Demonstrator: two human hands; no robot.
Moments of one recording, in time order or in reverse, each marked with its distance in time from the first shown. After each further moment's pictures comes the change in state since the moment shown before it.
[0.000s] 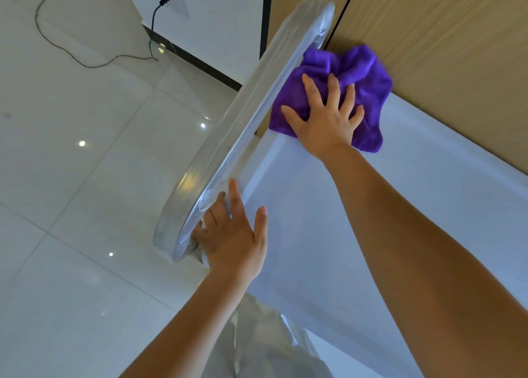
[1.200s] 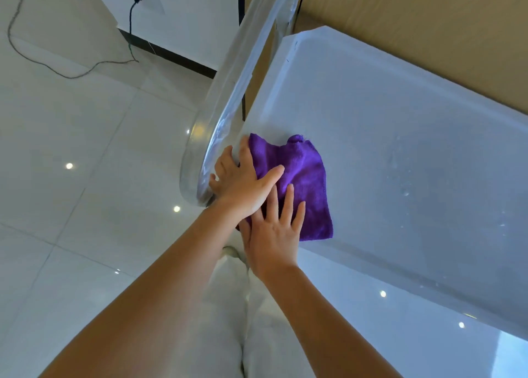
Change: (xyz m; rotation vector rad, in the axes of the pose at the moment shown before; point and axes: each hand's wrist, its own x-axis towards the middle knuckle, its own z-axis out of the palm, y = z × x) left_hand 0.006 -0.009 -0.019 -0.133 -0.184 0.175; right_hand -0.258 -0.056 0.073 -0.038 -0.076 0.006
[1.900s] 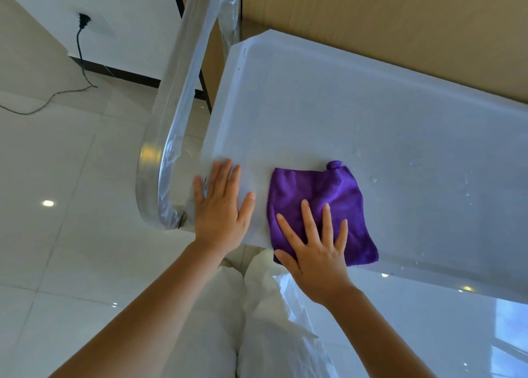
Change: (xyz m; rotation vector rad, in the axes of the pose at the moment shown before) left_hand -0.008 -0.023 0.037 0.204 0.237 0.521; right_hand -0.039 0.103 -0.009 -0.145 -0.059 0.005
